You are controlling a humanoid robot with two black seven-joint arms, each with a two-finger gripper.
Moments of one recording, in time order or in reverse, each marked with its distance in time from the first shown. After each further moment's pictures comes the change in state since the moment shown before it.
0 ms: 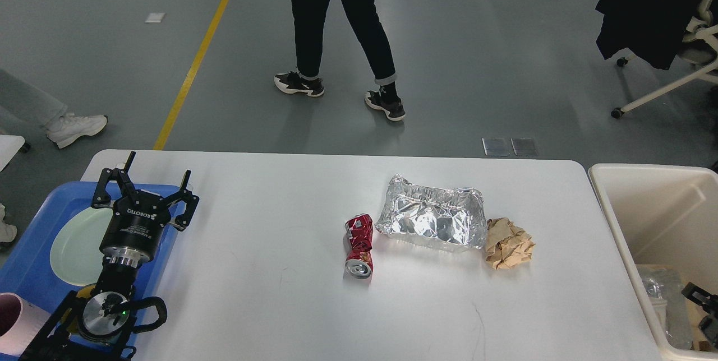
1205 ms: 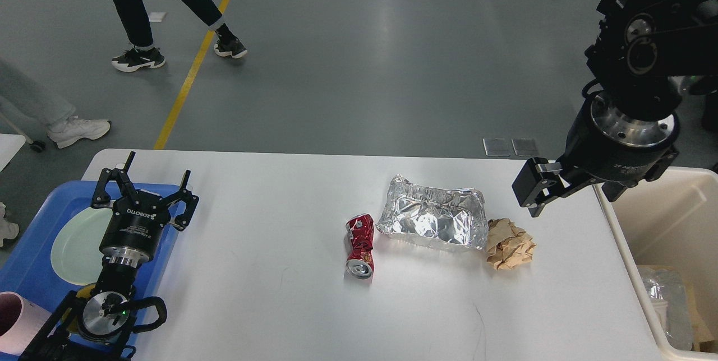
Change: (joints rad) left arm -0.001 0.000 0.000 0.000 0.000 0.000 -0.002; right arm 1.888 0.264 -0.458 1.462 0.040 0.737 -0.104
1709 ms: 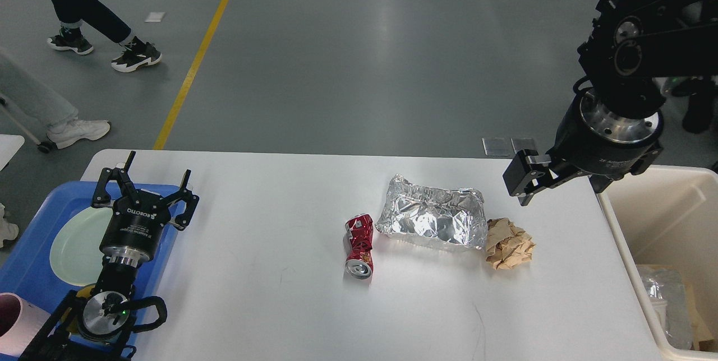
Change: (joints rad) left arm -0.001 0.000 0.000 0.000 0.000 0.000 0.002; right arm -0.077 0.006 0.016 -0.060 -0.007 -0.076 -0.001
